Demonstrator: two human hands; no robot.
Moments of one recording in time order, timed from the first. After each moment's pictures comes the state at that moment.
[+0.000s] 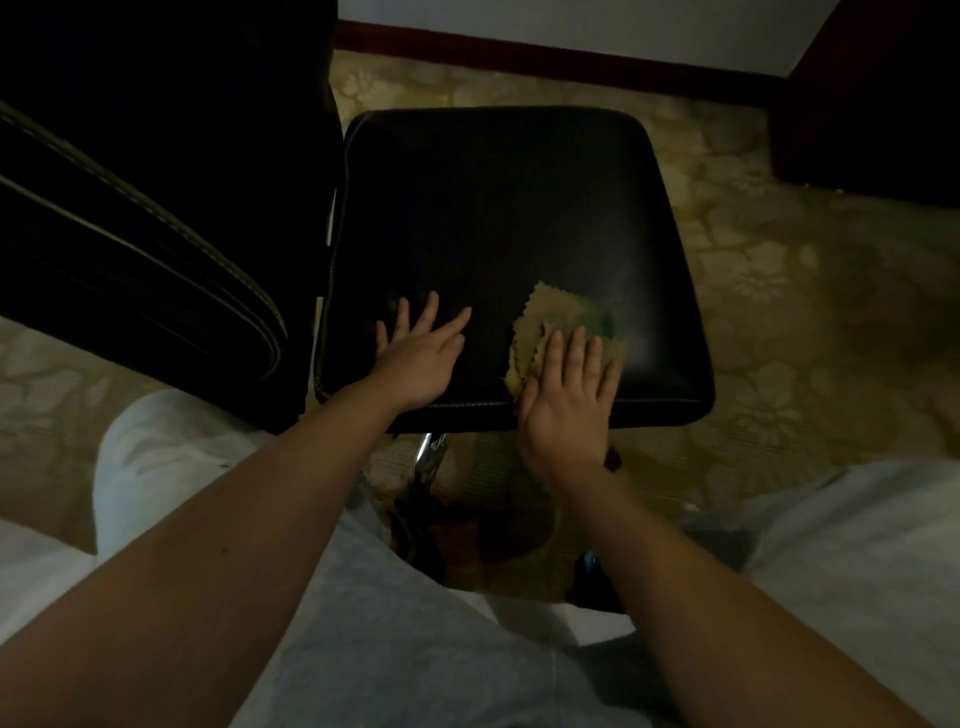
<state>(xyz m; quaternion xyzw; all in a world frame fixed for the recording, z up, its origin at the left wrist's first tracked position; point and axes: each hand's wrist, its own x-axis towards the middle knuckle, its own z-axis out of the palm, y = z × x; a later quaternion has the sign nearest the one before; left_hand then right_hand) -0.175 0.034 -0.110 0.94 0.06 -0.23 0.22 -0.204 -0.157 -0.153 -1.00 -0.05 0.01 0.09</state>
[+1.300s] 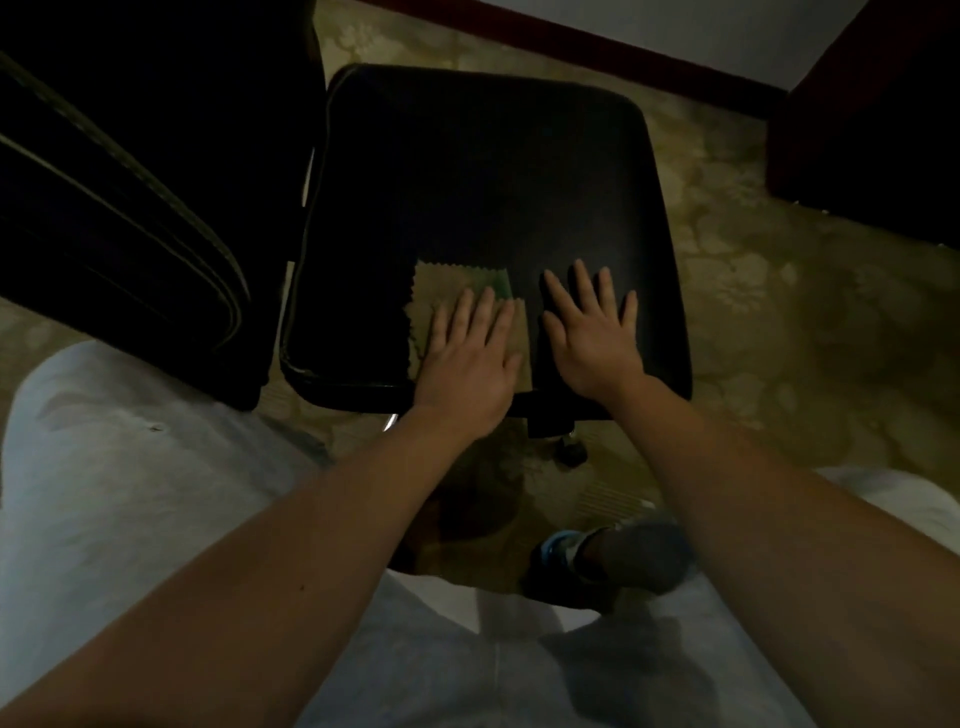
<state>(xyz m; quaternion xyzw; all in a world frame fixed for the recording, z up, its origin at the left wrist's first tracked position) -0.193 -0.061 -0.135 0.99 0.01 -0.09 0.09 -0.109 -0.216 -0.134 -0.97 -0.18 0.13 0.07</state>
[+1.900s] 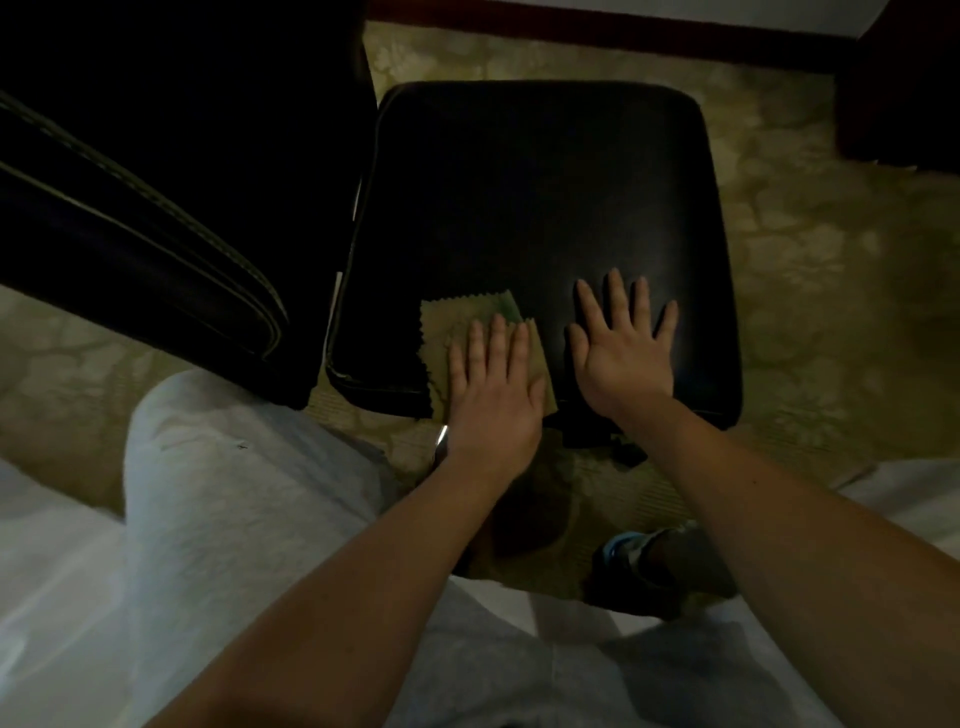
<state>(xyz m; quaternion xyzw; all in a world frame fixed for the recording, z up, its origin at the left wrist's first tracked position) -0.224 -0.055 -0.142 0.99 0.07 -0.08 0.07 -0.132 -0.194 -0.146 -0.99 -0.13 0.09 0.04</state>
